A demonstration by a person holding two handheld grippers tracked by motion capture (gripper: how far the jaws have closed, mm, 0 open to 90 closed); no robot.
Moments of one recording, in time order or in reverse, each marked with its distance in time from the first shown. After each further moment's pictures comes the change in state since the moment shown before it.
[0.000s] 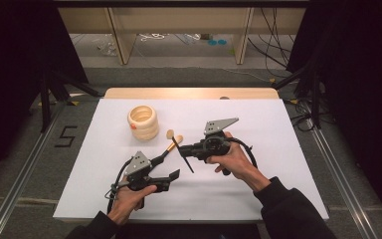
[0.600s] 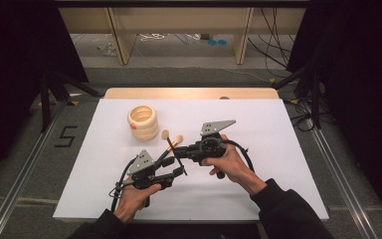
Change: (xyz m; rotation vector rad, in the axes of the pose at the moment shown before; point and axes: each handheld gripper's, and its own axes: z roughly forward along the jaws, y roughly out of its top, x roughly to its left) left arm -0.006 0.004 0.009 -0.033 -0.082 -0.007; right arm 0.010 0.002 0.009 -0.047 0.040 0.034
